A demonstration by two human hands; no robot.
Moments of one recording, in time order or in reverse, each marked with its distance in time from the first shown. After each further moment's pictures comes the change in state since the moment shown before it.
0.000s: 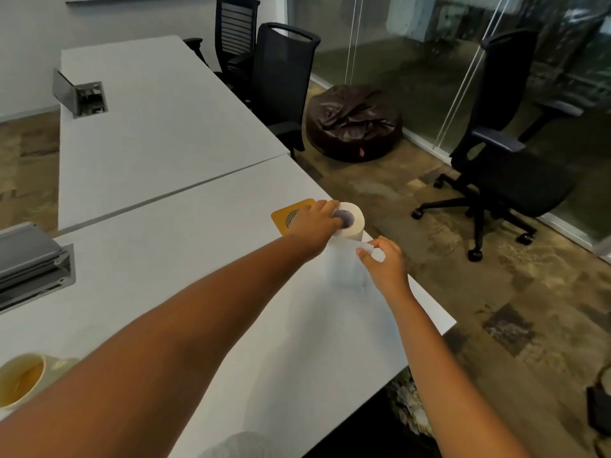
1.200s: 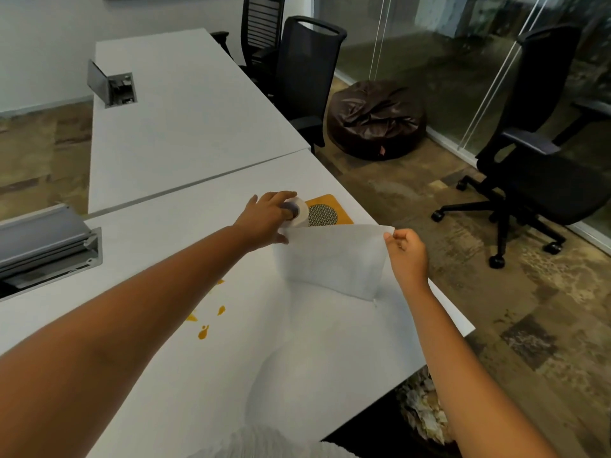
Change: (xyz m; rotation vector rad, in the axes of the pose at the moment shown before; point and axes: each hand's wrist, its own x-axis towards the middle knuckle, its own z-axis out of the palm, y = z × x) left_hand -0.063 -0.093 0.003 -0.097 -0.106 -0.161; right_hand 0.016 0.011 0.004 0.149 0.087 -0.044
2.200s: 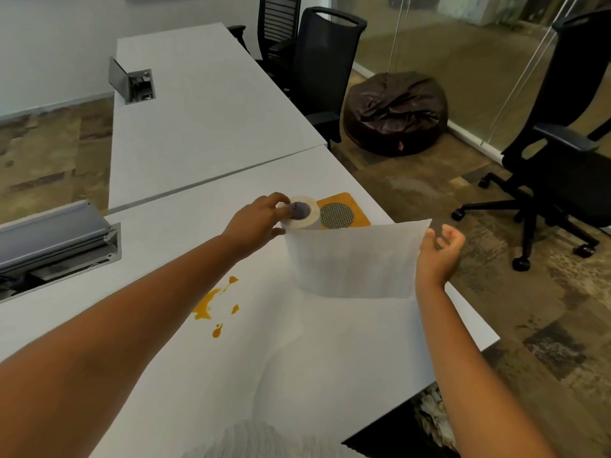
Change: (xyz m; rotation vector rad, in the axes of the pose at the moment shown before) left_hand -0.022 -0.027 0.008 -0.050 0.166 -0.018; right_hand 0.020 0.007 0.014 0.223 0.387 0.163
